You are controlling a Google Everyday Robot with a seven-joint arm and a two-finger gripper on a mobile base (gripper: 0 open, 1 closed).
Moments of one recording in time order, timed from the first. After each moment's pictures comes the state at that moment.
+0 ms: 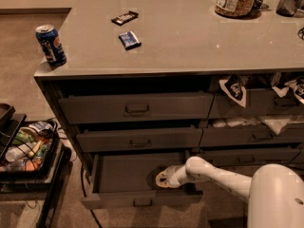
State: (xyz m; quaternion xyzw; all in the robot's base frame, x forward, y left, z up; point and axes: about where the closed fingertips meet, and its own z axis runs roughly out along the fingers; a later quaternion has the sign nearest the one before) arm 0.573 -0.050 0.239 -0.78 0.52 0.12 0.34
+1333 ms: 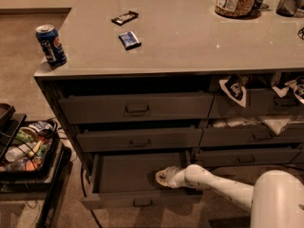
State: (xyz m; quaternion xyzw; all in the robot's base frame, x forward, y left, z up) arm 0.599 -0.050 0.228 -0.75 0.53 0.04 0.39
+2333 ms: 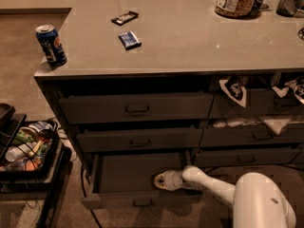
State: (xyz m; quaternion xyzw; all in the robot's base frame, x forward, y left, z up) arm 0.605 -0.044 0.164 -0.73 0.57 0.09 0.37
